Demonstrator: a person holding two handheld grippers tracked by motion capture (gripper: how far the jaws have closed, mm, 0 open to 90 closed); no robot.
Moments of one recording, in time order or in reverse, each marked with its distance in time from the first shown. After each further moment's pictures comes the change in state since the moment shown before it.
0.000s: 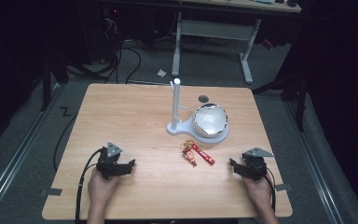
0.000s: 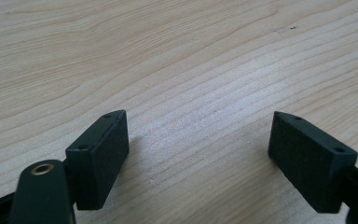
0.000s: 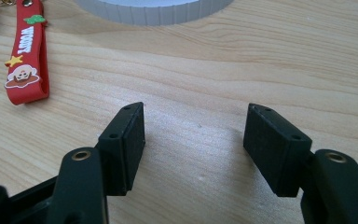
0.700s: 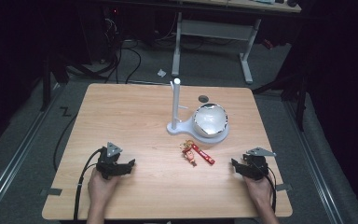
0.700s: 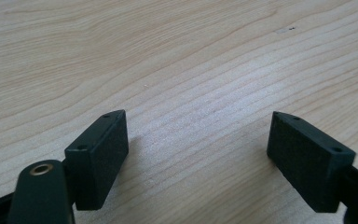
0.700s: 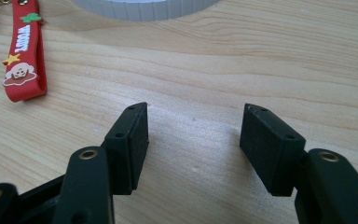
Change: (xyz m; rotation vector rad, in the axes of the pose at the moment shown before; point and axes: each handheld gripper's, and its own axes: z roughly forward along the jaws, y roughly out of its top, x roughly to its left) left arm 0.001 0.001 0.000 0.004 -0.005 -0.001; right arm -0.003 0.001 -0.004 0.025 0.002 0.023
